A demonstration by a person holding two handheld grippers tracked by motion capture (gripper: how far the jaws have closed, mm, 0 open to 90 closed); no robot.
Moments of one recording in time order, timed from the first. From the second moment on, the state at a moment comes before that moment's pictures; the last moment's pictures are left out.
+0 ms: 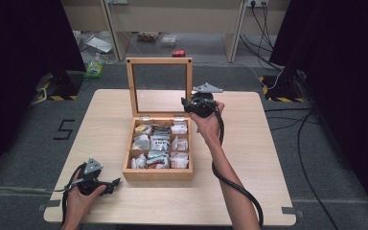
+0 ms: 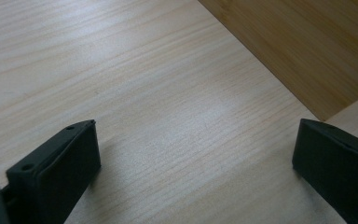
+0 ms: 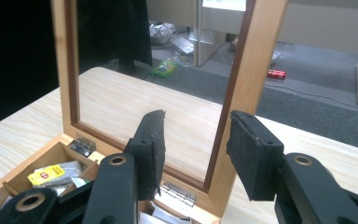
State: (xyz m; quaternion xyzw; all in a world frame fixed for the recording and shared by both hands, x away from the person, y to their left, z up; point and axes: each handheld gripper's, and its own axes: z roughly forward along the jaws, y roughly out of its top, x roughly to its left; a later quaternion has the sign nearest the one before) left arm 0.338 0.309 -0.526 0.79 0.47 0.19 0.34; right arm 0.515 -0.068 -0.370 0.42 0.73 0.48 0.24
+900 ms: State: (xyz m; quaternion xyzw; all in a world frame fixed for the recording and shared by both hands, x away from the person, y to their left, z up) left arm 0.338 0.309 -0.526 0.79 0.47 0.19 0.34; right arm 0.469 -0.068 -0.390 0.42 0.76 0.47 0.16
